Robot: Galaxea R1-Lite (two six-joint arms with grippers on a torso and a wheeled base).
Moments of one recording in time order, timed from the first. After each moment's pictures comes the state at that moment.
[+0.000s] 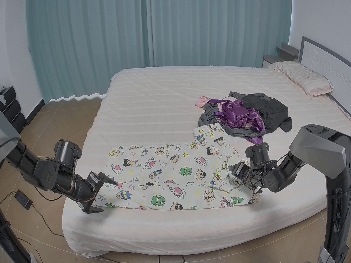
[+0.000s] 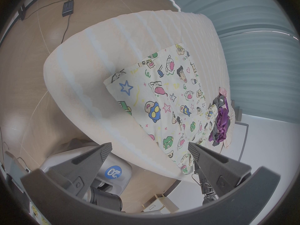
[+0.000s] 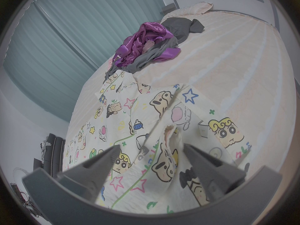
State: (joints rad) left arm -0.11 1.91 -0.72 -0.16 -0.36 -1.12; right arm 0.33 2.39 -1.02 -0.64 -0.16 0.81
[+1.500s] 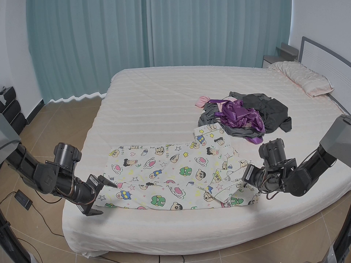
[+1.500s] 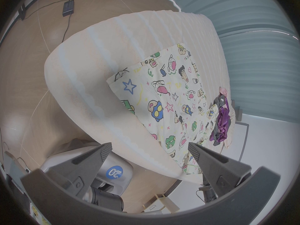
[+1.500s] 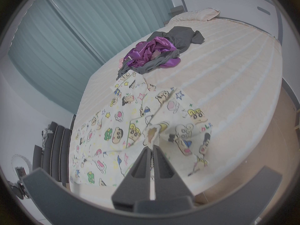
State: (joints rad) left arm -0.12 1.90 -0.68 -0.20 -0.36 -1.12; right arm 0.39 2.07 -0.77 -0.54 -0.17 0.77
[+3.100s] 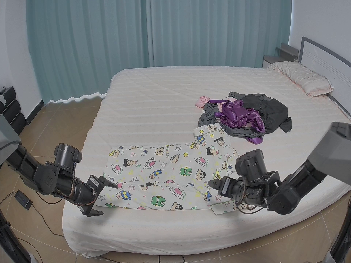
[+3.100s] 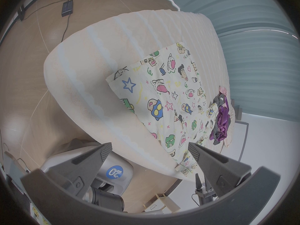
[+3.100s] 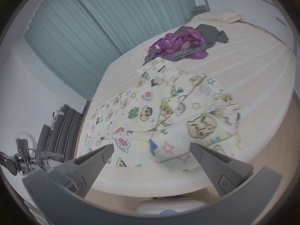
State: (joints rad) left arm -0.12 1.90 -0.67 -0.21 -0.36 -1.12; right arm 0.61 2.08 -0.75 -0.61 -0.21 0.77
